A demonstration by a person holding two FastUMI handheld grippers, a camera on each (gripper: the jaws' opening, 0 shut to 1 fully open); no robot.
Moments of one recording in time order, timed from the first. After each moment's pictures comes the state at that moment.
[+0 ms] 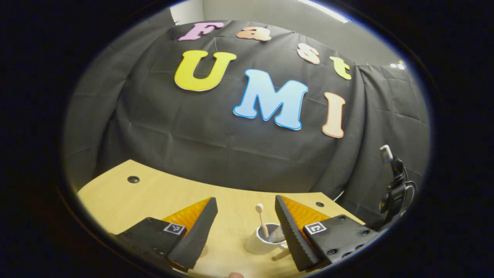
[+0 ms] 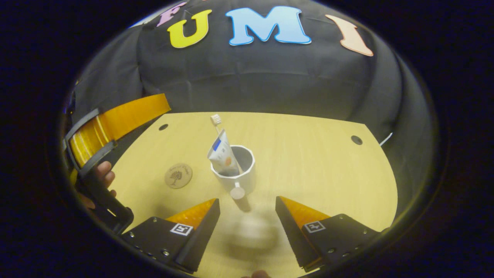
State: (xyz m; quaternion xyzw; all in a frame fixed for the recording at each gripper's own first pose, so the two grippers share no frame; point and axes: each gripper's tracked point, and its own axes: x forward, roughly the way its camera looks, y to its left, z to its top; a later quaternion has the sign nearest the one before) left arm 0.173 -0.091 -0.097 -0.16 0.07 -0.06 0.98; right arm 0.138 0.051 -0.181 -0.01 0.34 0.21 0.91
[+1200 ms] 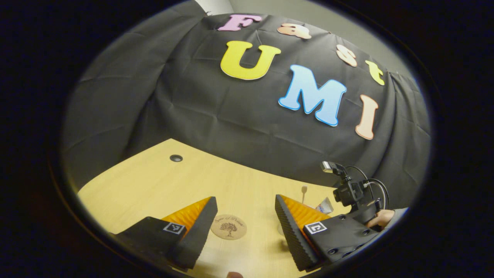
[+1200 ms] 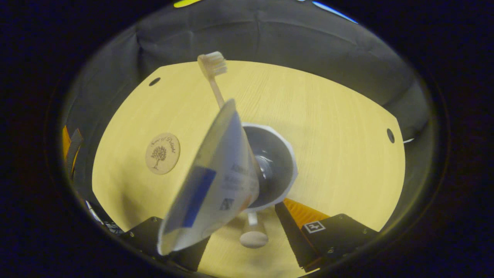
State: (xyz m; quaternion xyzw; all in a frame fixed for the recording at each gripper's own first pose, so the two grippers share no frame) left arm 0.111 0.000 -0.141 -0.20 0.14 0.05 0.97; right arm 0.177 0.090 -0.255 -0.10 0.52 0.24 0.81
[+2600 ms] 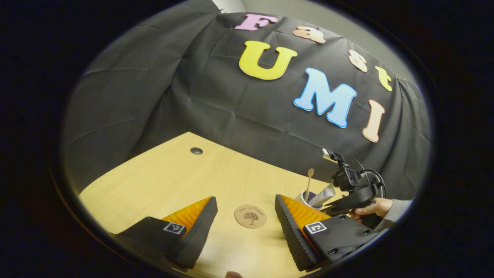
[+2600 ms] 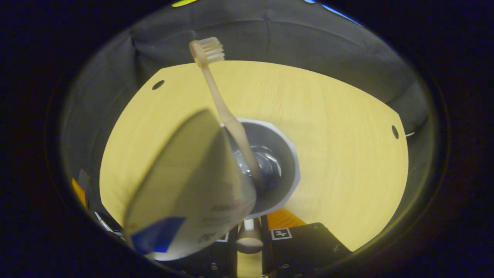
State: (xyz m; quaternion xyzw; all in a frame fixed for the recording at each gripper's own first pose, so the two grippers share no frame) left arm 0.046 0.065 -0.164 -0.22 0.16 0.07 0.96; right arm 0.164 0.151 -0.232 -0.08 0.53 0.23 0.81
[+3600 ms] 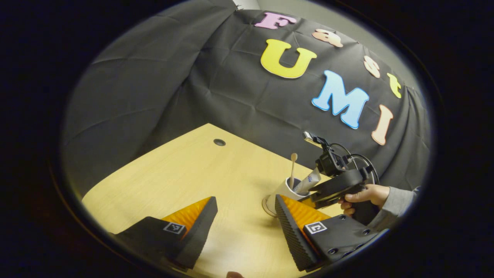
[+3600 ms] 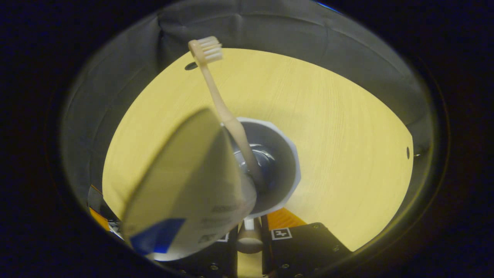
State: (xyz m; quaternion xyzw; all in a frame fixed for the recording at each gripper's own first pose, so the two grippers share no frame) left arm -0.004 0.128 -0.194 -0.25 0.18 0.09 0.95; right arm 0.134 0.260 -0.241 -0.14 0.54 0.26 0.78
